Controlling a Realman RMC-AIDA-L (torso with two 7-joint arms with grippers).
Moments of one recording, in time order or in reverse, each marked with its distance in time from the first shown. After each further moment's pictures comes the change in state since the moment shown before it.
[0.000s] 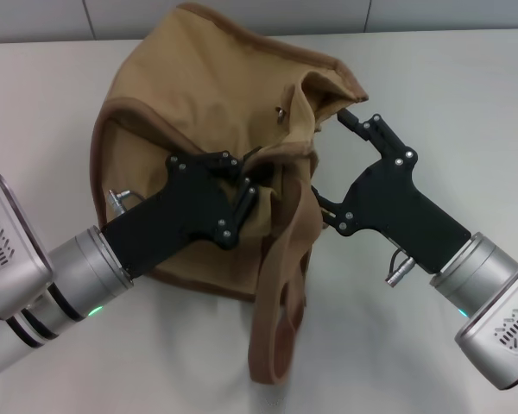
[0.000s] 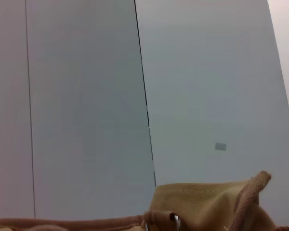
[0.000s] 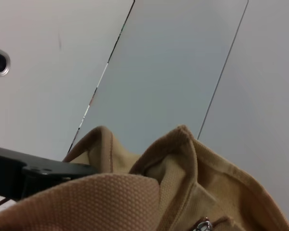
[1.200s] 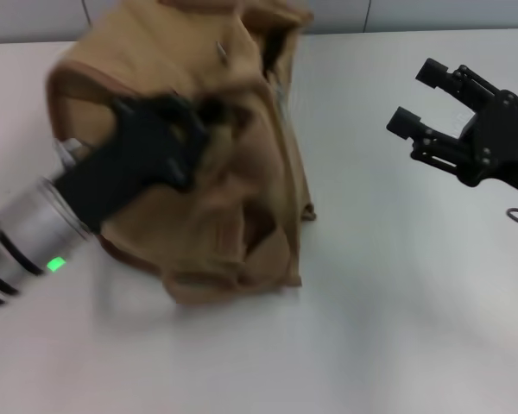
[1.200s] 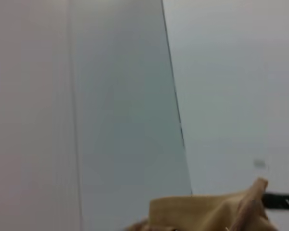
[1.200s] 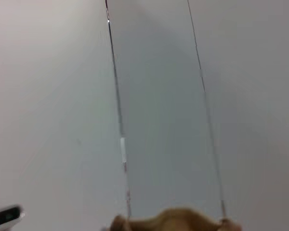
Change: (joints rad) left arm 0.028 0.001 -0.041 0.178 -0.042 0.024 -0.134; right arm -0.107 -0.012 -0.143 -0.685 -0.046 -0.229 1.188
